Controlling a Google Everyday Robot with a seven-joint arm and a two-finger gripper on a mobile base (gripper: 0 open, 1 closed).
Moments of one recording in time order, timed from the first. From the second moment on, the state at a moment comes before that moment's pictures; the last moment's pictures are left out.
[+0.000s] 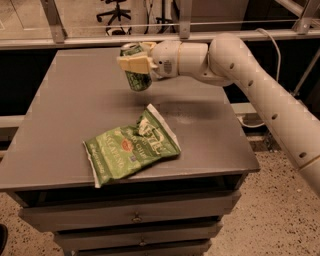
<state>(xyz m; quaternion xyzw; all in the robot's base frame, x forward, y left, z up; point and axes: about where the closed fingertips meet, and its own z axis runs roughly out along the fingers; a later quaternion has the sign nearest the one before) 0.685 0.065 0.945 -0.43 0.59 0.40 0.55</state>
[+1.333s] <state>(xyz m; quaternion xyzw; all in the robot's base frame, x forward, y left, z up) 0.649 0.044 0.904 -0.43 0.55 0.44 0.56</state>
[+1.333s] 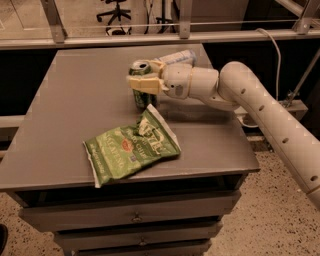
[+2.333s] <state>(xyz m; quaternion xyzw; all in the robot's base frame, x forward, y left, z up) 0.642 0.020 0.893 -0.45 0.57 0.42 0.55</state>
